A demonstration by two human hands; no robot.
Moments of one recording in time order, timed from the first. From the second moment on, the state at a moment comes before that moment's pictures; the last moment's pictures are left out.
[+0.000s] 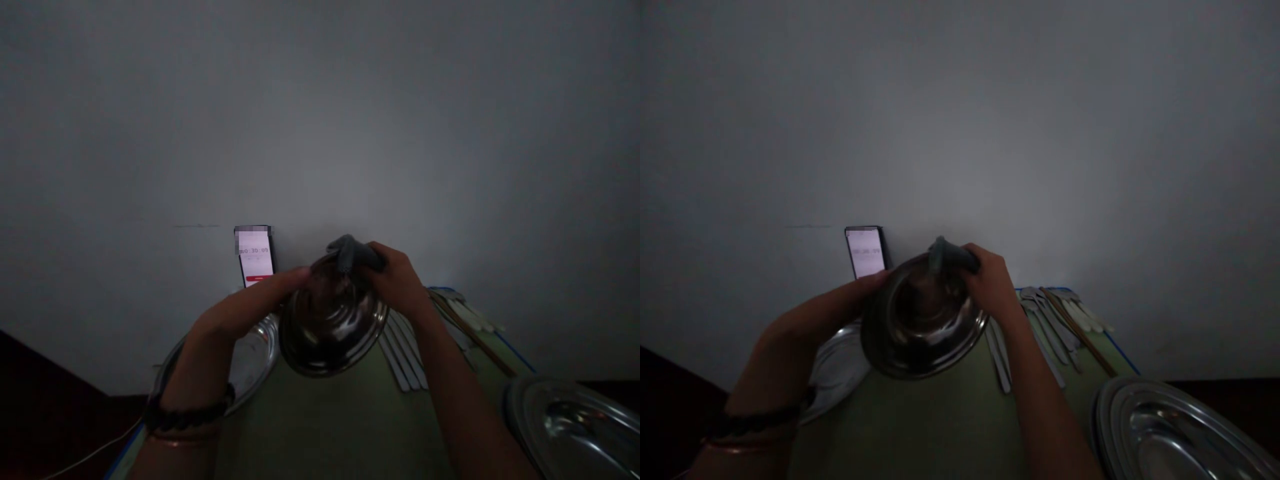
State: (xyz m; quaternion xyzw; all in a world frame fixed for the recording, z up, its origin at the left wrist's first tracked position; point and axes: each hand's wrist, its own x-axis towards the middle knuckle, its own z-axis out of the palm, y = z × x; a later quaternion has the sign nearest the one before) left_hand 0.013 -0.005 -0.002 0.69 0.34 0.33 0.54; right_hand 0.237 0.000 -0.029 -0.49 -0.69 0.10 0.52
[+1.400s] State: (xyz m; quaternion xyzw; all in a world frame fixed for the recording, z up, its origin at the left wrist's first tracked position) left_hand 0.058 0.004 -0.010 0.50 0.28 0.67 0.47; right_hand 0.194 0.018 -0.075 -0.48 -0.40 0.35 0.70
